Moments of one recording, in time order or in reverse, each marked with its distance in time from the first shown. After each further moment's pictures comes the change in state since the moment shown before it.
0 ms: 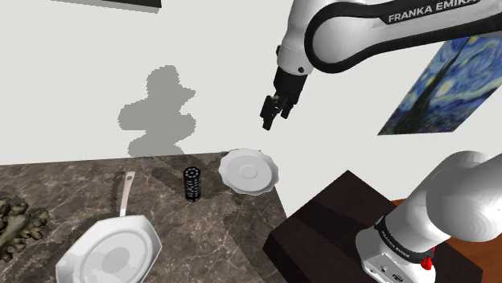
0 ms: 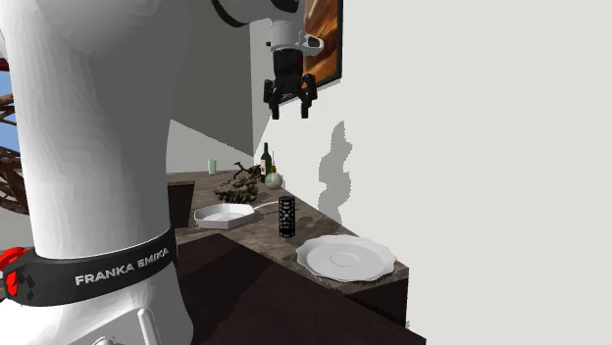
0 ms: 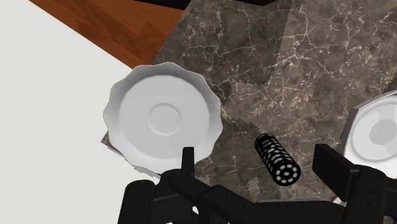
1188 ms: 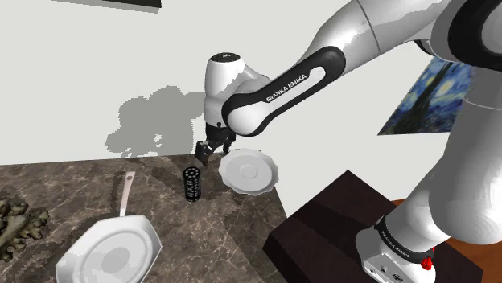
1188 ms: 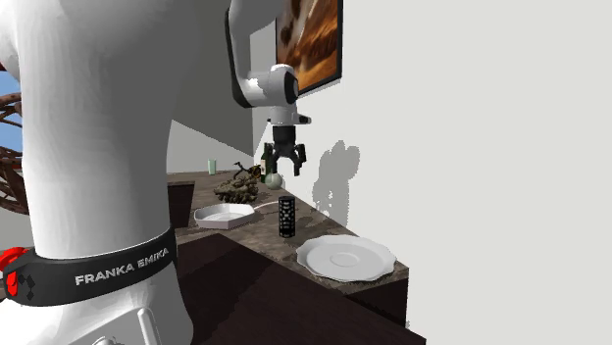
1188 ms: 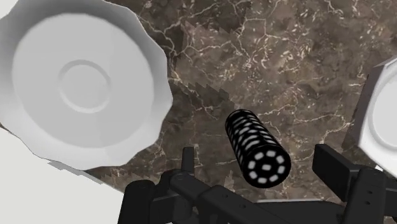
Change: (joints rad) arm 0.093 0.712 0.086 0.335 -0.308 0.328 0.375
